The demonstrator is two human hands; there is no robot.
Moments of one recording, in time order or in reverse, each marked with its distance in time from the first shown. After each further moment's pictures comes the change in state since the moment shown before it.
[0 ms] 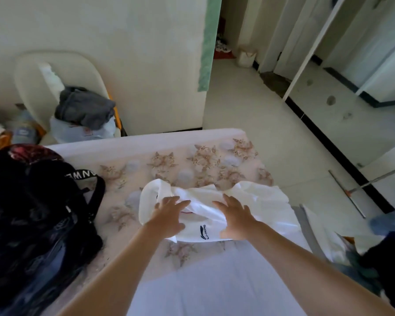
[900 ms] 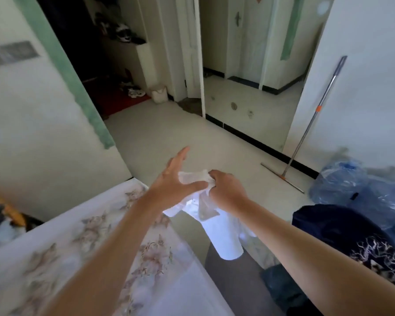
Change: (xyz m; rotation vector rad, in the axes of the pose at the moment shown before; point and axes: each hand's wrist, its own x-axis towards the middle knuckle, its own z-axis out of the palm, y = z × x) left_hand 0.100 0.461 -0.156 -0.443 0.219 0.454; right_hand -0.144 0.339 -0.154 0.648 0.747 0.301
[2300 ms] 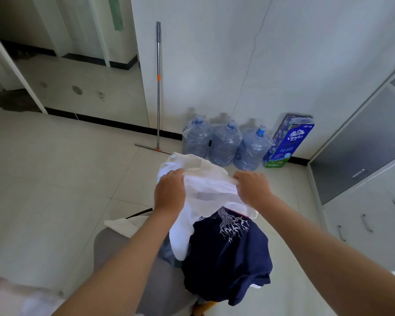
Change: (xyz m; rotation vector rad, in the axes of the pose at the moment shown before) left_hand 0.021 0.140 0.370 0.179 -0.050 0.523; right_hand -0.225 0.332 -0.161 -0.609 0.276 0.609
